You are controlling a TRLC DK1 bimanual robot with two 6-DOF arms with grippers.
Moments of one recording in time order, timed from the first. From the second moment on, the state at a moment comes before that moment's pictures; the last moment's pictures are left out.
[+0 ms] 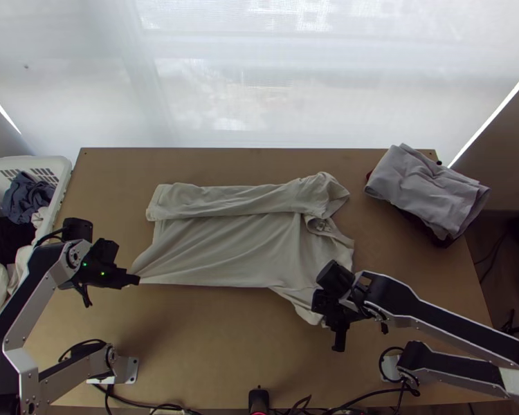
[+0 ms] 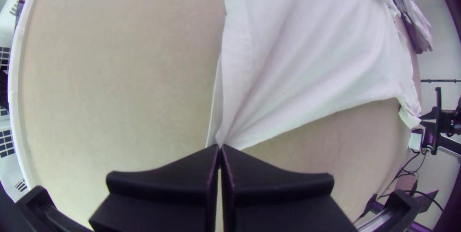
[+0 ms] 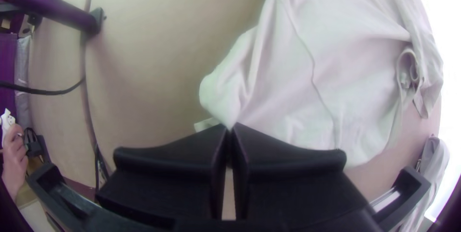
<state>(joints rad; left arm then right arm) 0.18 1.19 0.76 -0.94 0.19 0.30 0.94 1.18 0.76 -0.90 -0.12 -0.41</state>
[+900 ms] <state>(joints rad) 0.21 1.07 0.83 -1.31 0.19 0.48 0.99 0.95 0.96 -1.33 -0.23 -0.41</state>
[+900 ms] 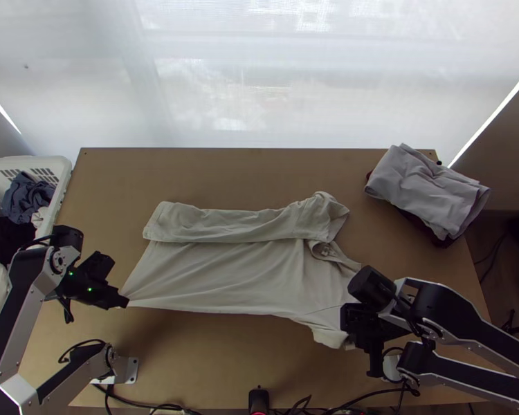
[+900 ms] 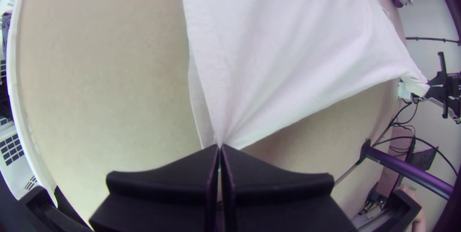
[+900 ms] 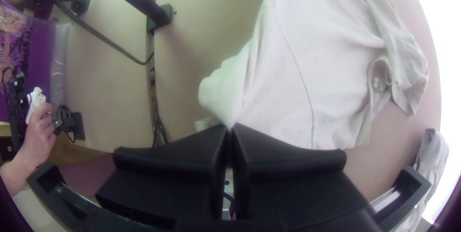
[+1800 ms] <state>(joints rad) 0.13 1.26 1.06 -1.00 0.19 0.25 0.52 1.20 1.04 -0.94 -0.23 -0.65</state>
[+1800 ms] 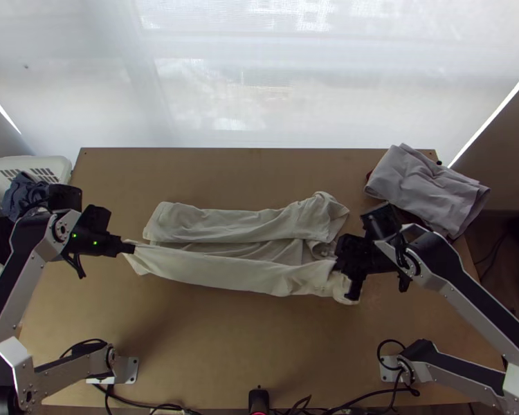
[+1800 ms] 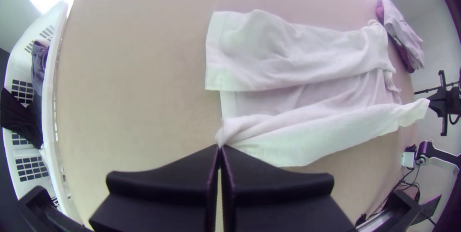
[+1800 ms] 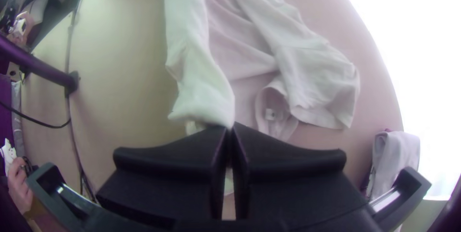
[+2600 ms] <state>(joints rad) 0.07 1.67 1.43 -0.93 0.16 0.17 0.28 1.76 1.52 -0.85 -0.24 -0.77</state>
